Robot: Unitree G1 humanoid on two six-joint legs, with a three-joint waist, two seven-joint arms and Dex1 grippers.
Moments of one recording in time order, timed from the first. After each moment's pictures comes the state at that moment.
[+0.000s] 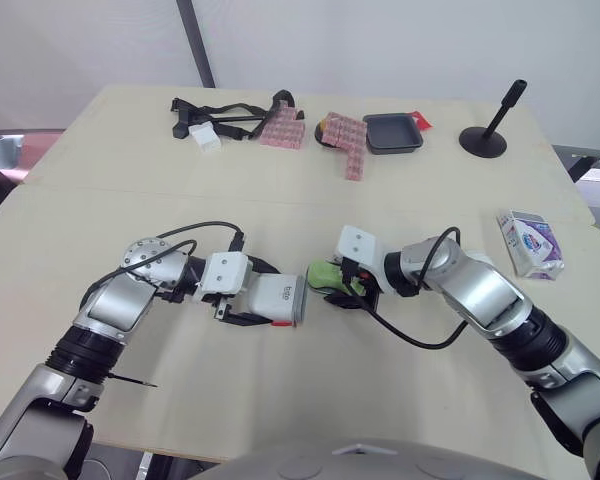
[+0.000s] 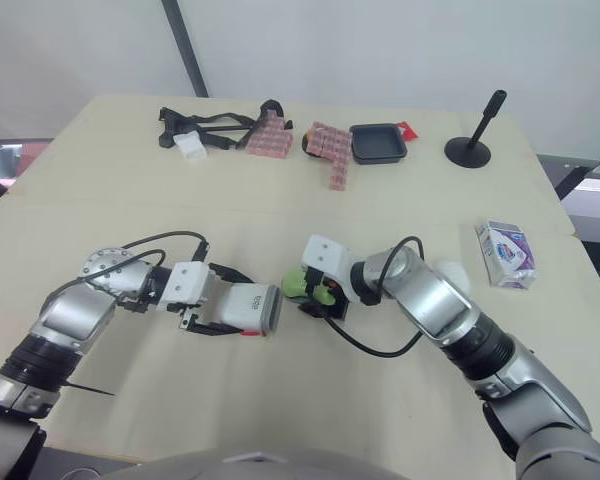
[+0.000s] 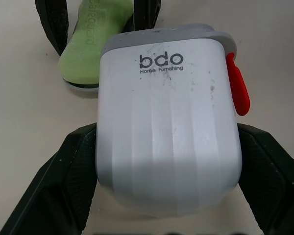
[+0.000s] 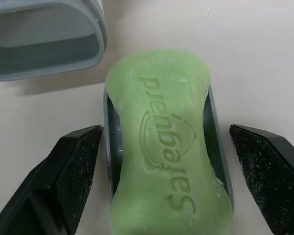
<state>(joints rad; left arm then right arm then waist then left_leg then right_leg) -0.34 0.67 -0.26 0.02 -0.16 -0.09 -1.36 -0.54 -0.54 0.54 -0.32 0.20 0.91 0.78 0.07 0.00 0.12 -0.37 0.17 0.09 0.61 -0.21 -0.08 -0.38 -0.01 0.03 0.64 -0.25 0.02</state>
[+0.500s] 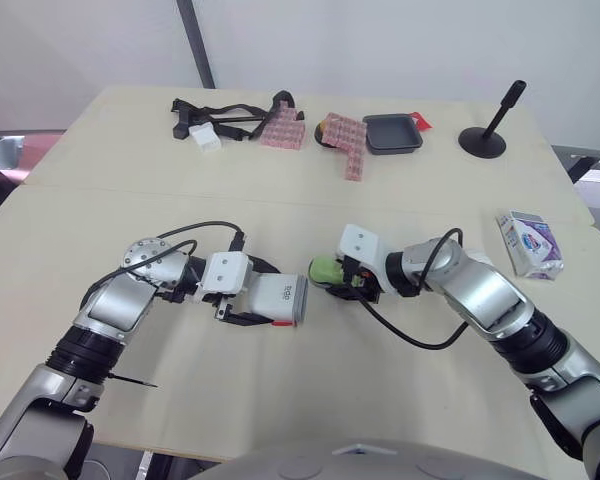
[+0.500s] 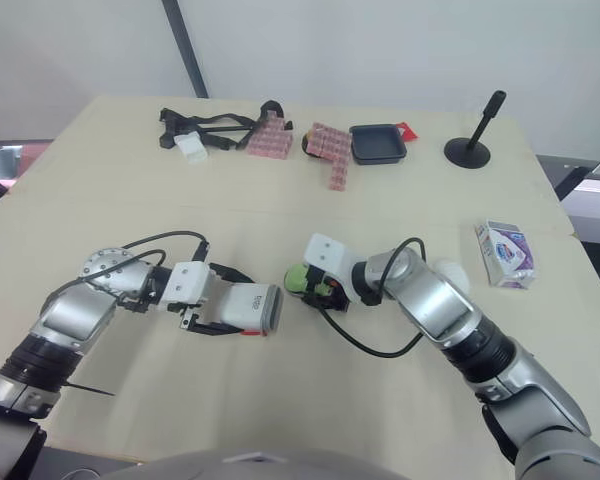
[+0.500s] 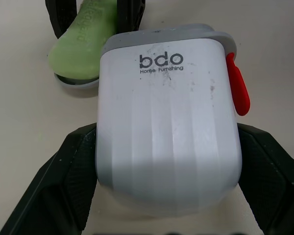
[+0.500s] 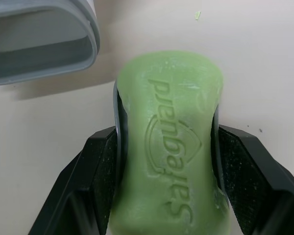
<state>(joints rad) -0.34 0.67 -0.26 0.02 -0.16 -0.09 -1.36 -0.52 -0.54 0.52 -0.33 0.20 0.93 0.77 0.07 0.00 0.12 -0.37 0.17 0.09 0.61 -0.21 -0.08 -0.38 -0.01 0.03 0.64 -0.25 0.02</state>
